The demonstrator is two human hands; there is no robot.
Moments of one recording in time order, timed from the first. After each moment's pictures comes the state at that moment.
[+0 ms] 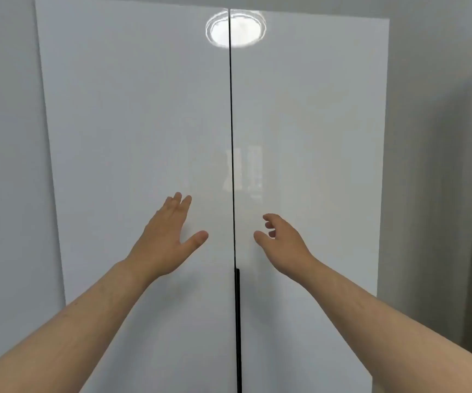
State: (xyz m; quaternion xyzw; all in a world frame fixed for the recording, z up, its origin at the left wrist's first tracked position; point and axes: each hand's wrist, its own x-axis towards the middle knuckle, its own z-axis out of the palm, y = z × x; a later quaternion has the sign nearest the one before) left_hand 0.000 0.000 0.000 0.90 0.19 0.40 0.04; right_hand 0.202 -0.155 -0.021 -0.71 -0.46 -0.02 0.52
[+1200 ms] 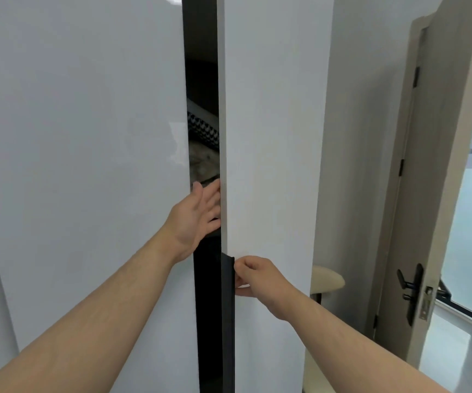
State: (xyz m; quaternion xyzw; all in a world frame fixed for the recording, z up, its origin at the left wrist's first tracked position) left_hand 0.064 -0.092 -0.029 0.69 -0.06 0.23 0.68; right_hand 0.152 -0.238 -0.123 -0.65 -0.37 0.23 0.62
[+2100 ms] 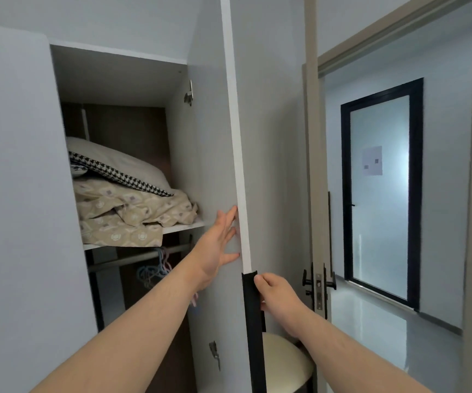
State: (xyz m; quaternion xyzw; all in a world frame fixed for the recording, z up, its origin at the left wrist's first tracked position) left_hand 0.140 -0.416 -0.025 0.74 -0.09 0.17 0.65; right_hand 0.223 -0.539 -0.130 -0.74 -0.24 0.09 0.63
